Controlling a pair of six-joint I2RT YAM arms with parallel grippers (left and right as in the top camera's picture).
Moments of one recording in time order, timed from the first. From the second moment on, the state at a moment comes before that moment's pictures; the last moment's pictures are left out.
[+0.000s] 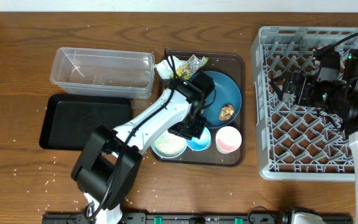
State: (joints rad) left arm -0.66 1.90 1.41 -1.13 0.15 -0.30; right arm -0.12 1.28 1.33 -0.96 -0.43 0.11
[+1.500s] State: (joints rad) left arm -0.34 1.51 1.47 -0.52 1.34 -0.32; right arm 0.11 1.28 1.33 -0.65 -1.41 -0.14
